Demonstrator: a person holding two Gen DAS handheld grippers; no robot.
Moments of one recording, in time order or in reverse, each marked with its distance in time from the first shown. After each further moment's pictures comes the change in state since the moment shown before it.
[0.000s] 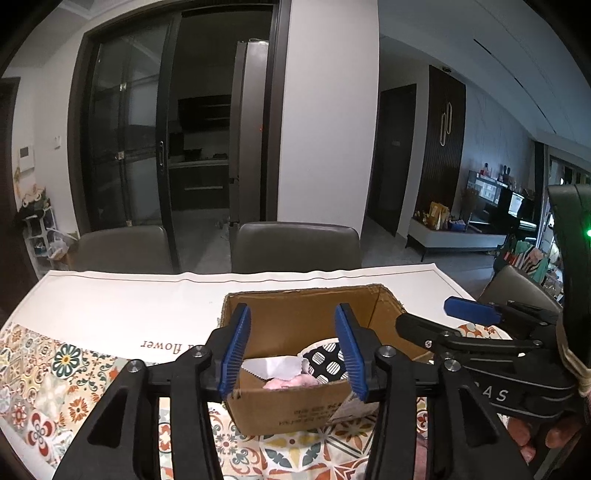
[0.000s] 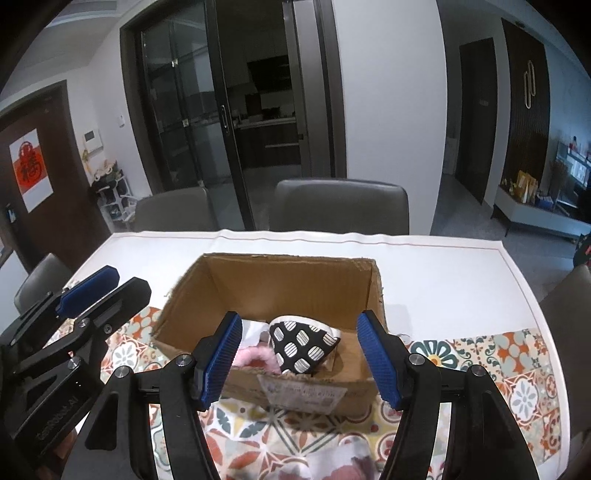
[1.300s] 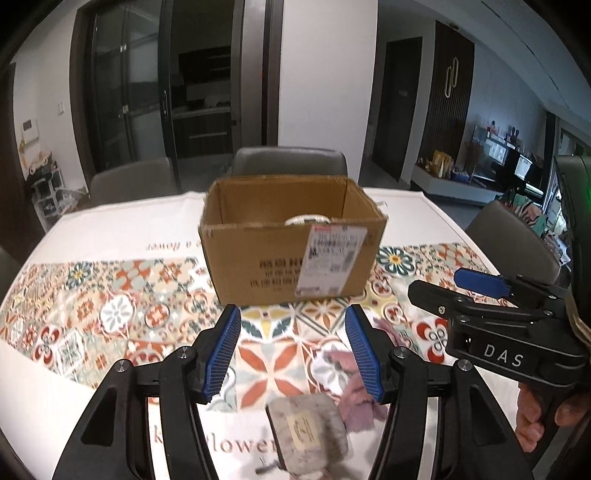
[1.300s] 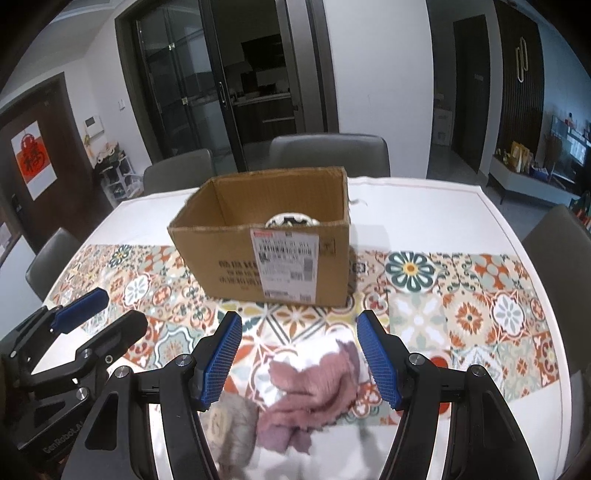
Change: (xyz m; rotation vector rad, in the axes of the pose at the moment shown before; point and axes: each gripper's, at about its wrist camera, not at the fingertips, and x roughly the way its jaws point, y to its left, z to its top) left arm -0.060 -0.046 -0.098 -0.009 0.243 0.023; right arm -0.063 -0.023 -0.099 0.033 0.113 0.014
